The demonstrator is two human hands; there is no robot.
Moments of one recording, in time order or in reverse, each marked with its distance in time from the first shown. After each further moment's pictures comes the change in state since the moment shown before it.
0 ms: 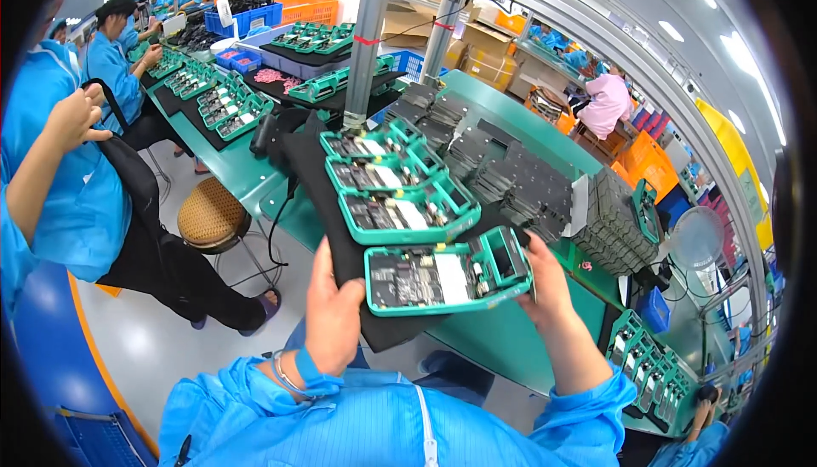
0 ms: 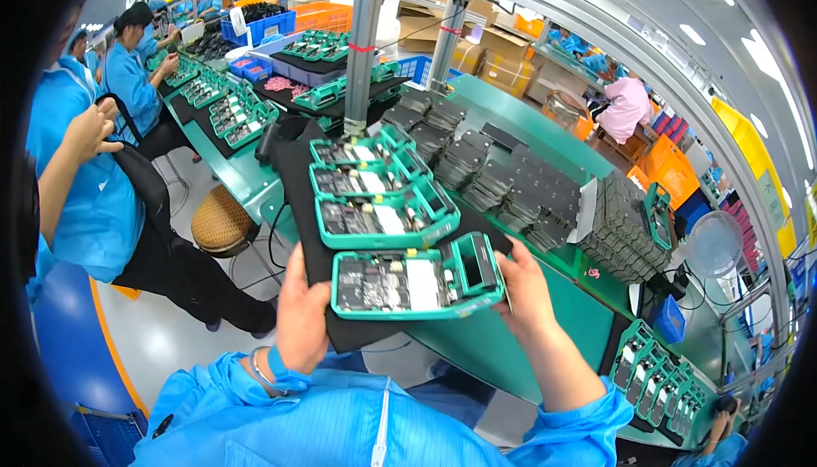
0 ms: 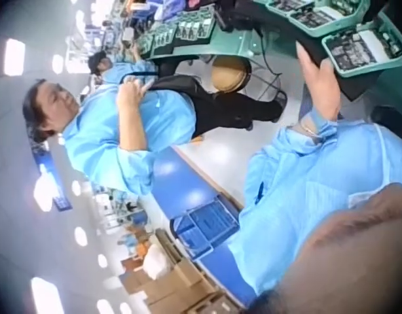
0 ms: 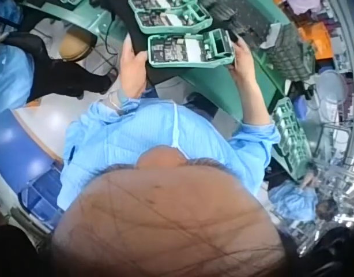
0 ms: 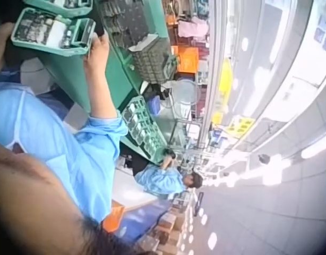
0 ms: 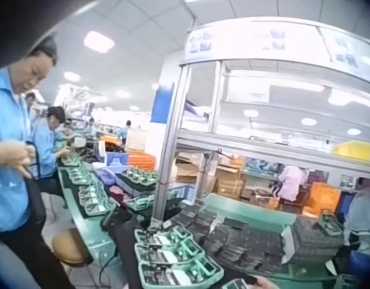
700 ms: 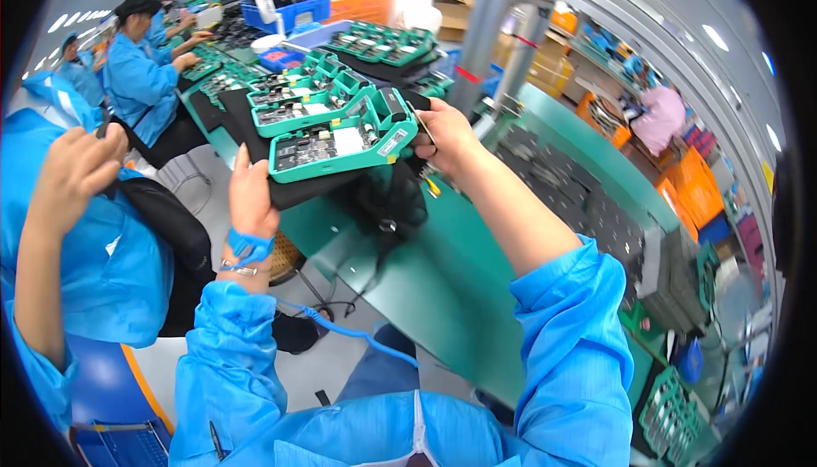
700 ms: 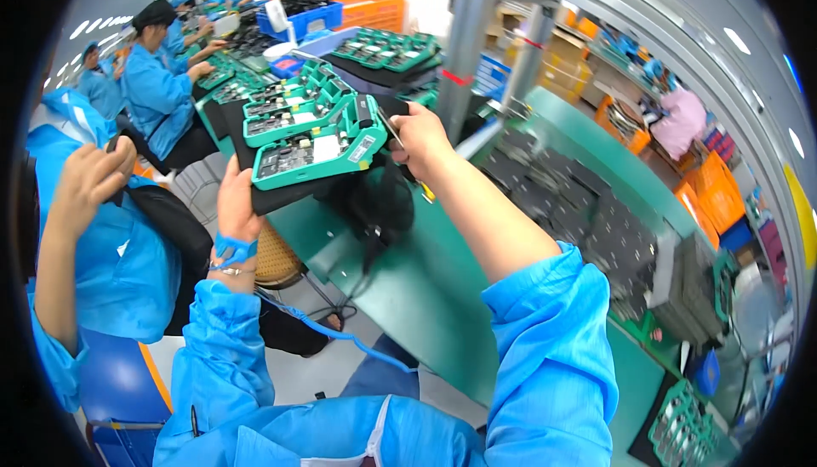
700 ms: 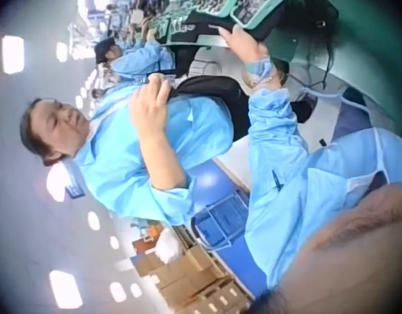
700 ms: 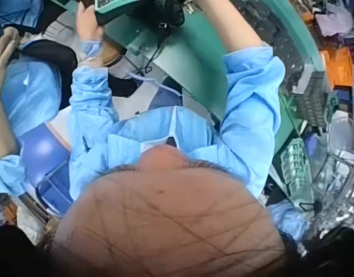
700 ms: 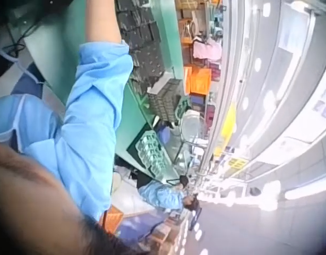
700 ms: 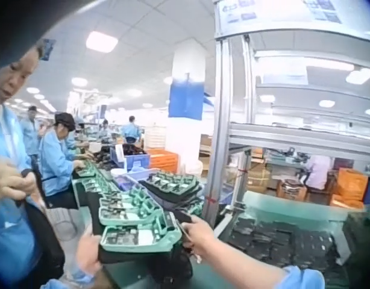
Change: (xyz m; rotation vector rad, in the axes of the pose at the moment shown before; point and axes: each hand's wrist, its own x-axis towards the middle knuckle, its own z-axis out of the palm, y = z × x) left_hand 0.293 0.124 -0.209 0.109 0.205 0.273; right_hand 0.299 -0.051 0.302 0.051 -0.346 -0.010
